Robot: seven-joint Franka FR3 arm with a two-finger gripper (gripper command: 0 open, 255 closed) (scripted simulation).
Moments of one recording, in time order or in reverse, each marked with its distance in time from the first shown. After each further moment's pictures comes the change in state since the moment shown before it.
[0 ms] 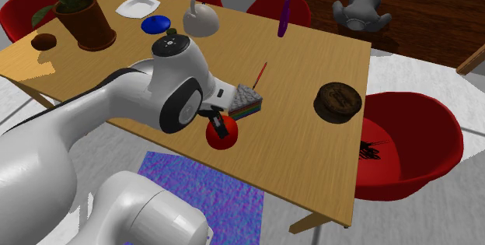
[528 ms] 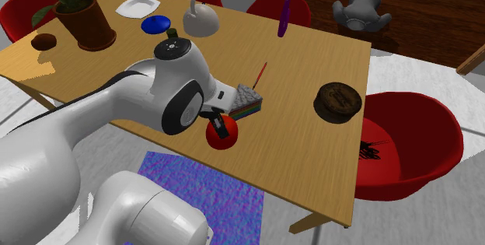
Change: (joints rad) arm -0.001 0.015 0.003 -0.014 0.001 0.030 0.002
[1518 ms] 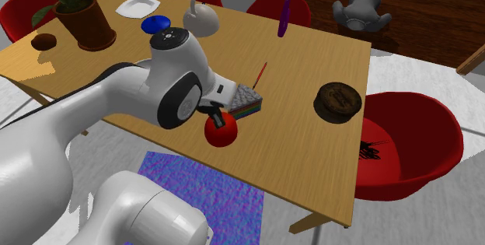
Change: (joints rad) arm -0.003 -0.020 -0.008 0.046 -0.006 -0.065 -0.005
